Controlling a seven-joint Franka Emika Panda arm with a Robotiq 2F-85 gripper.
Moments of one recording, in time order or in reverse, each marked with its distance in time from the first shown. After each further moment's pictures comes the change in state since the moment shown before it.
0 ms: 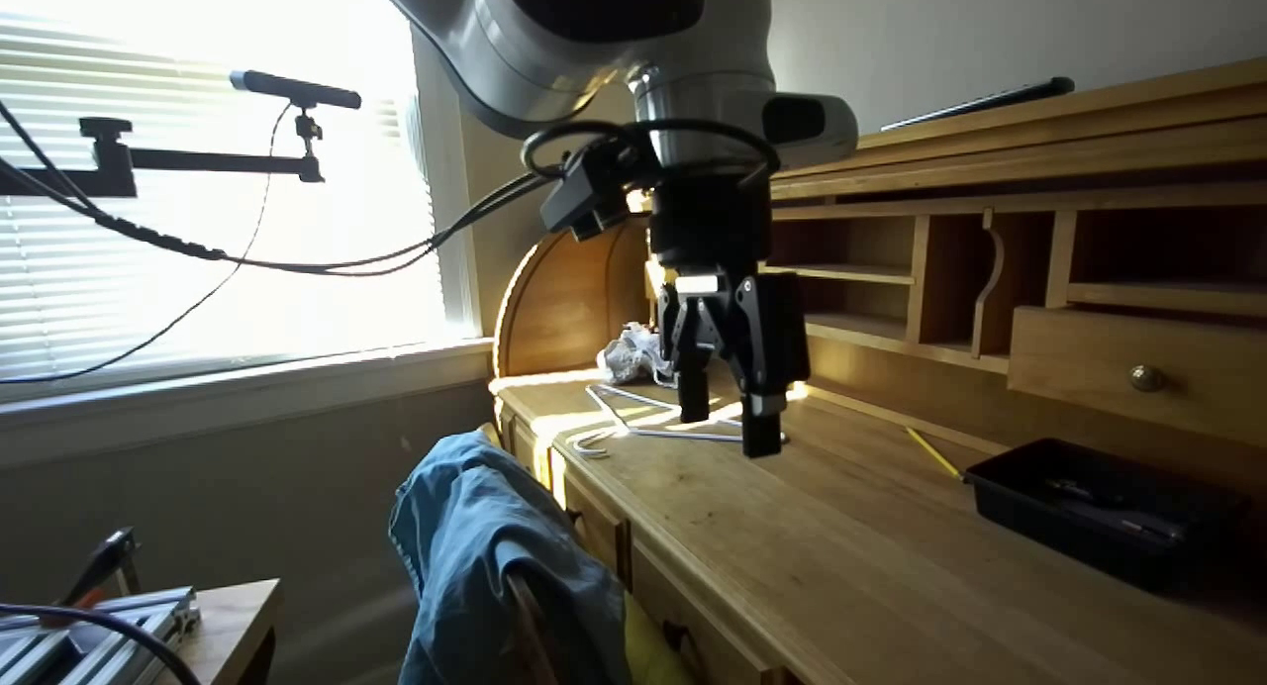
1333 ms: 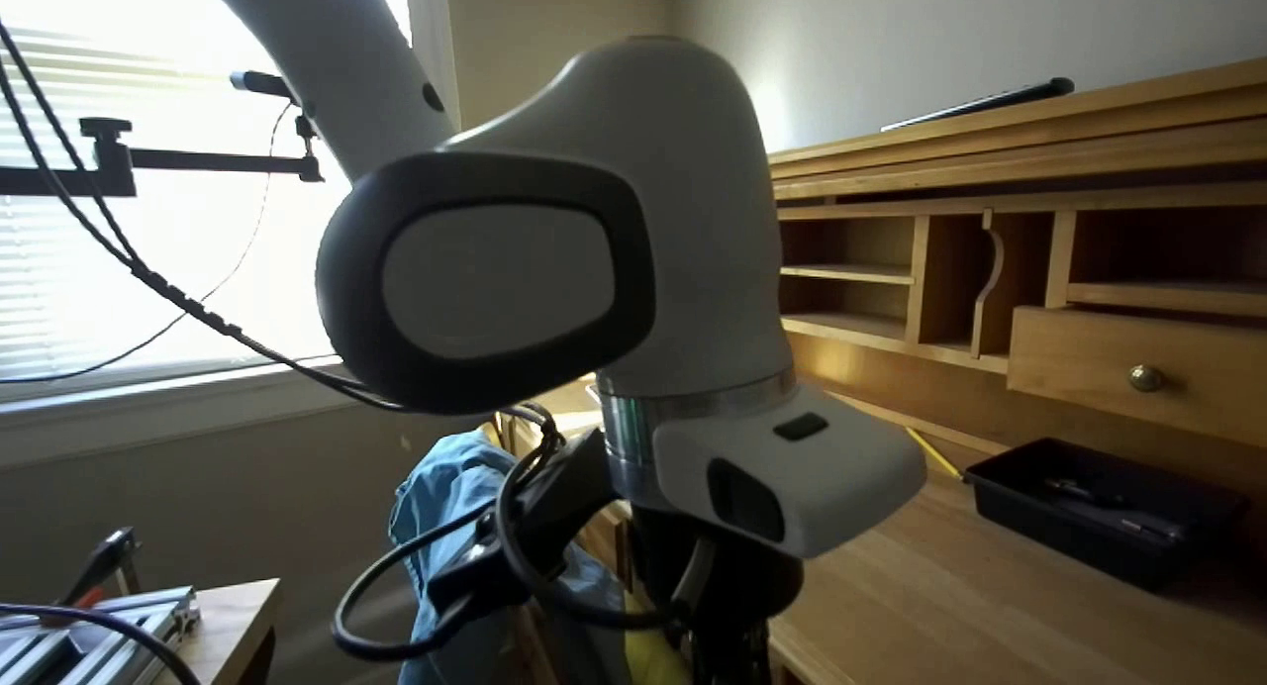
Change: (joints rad) arm -0.093 0.180 -0.156 -0.247 -0.008 0.555 0.323
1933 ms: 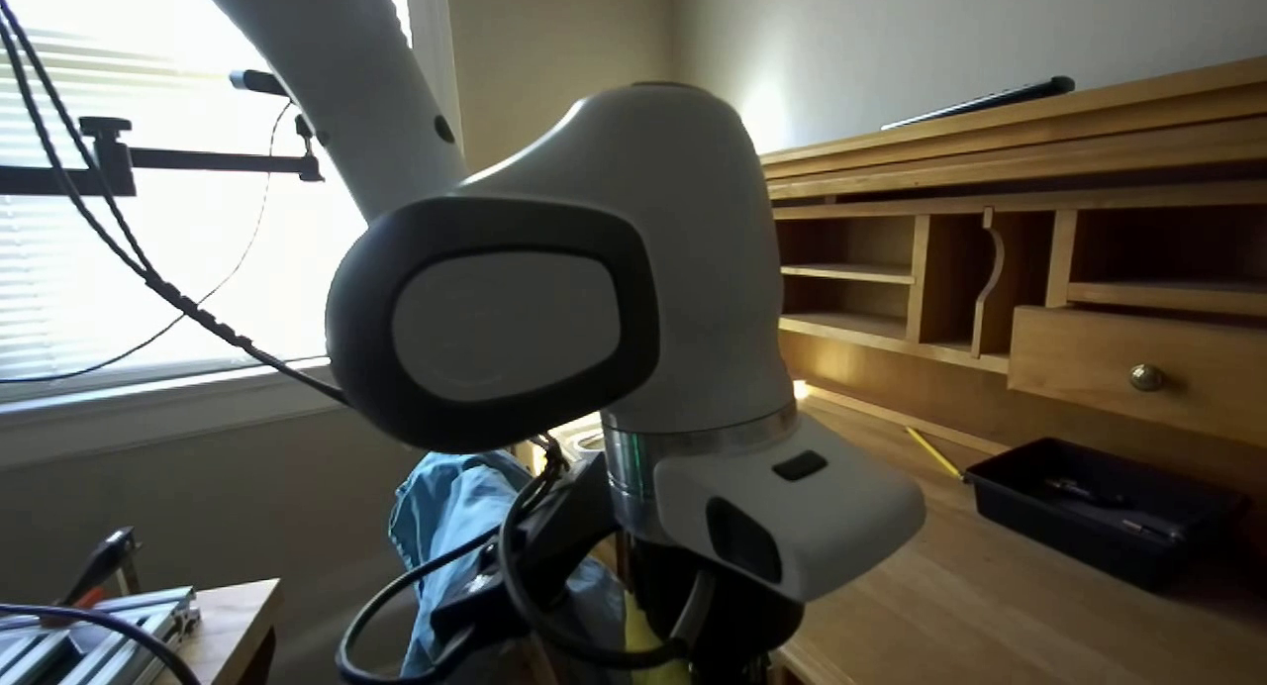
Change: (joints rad) arm 0.044 0.043 -0.045 0.007 0.000 0.026 0.022
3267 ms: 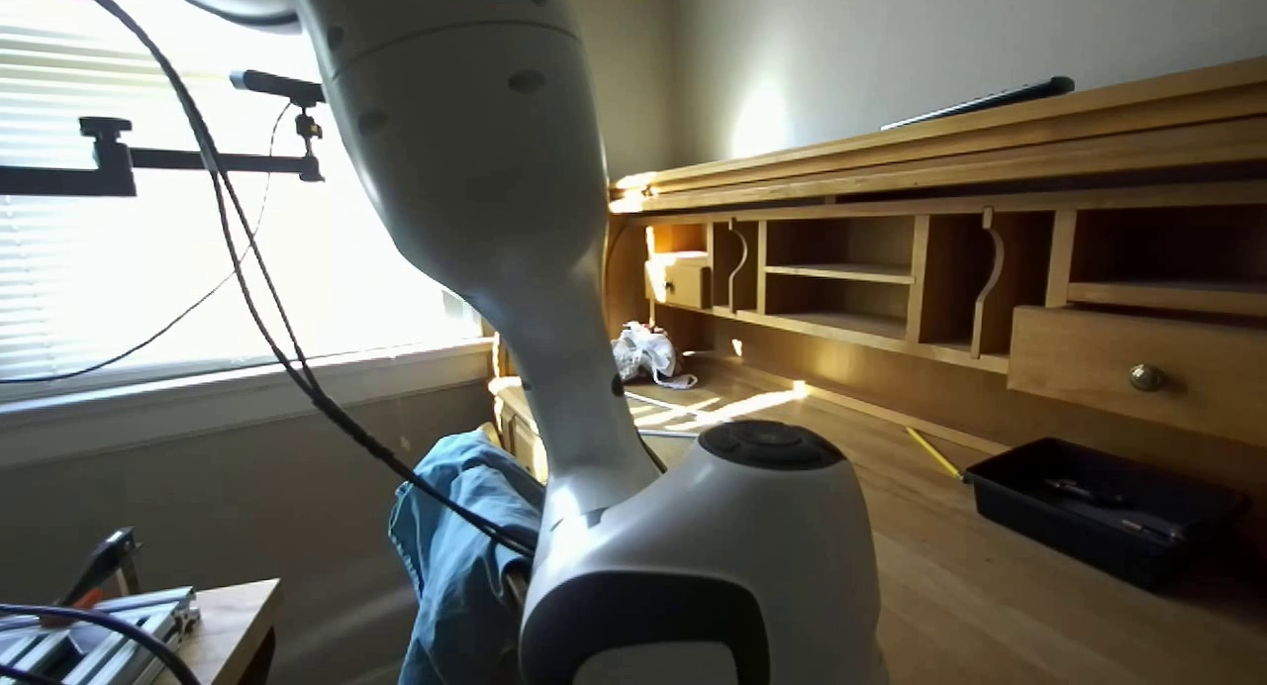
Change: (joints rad) arm 0.003 0.520 0.047 0.336 0.298 0.199 -0.102
